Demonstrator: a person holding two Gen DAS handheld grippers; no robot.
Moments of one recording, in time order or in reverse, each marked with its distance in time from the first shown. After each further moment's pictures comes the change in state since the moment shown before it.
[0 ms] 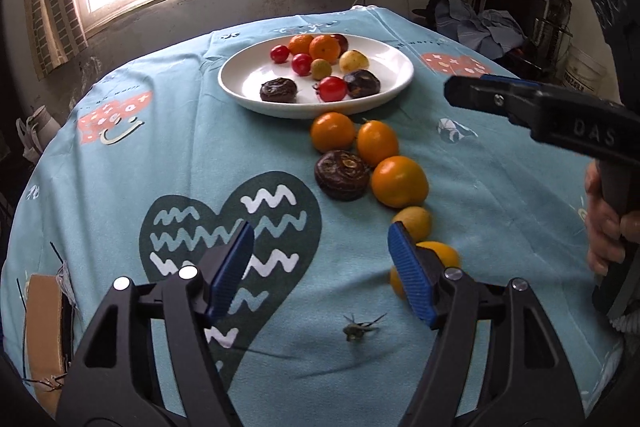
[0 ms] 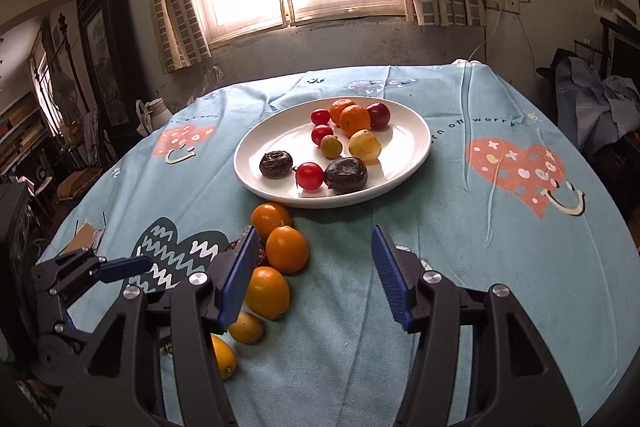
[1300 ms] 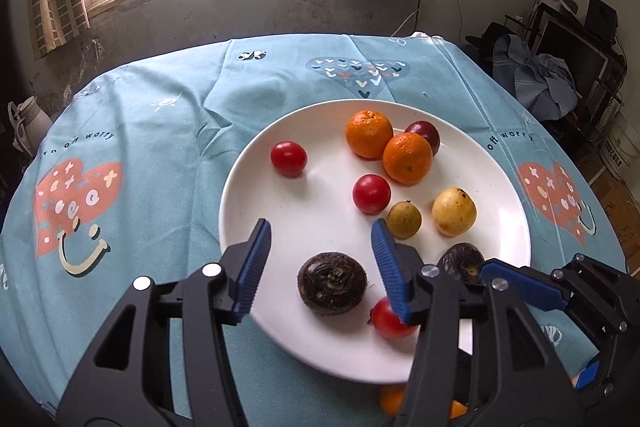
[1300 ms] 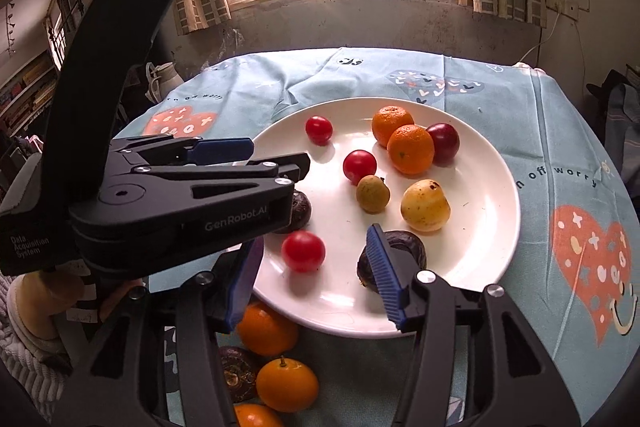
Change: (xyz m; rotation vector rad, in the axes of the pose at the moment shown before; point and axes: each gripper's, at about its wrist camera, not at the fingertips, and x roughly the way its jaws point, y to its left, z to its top) left arm 0.129 0.074 0.159 -0.187 0.028 0.047; right arm 0.114 0.025 0.067 -0.139 0.127 0.064
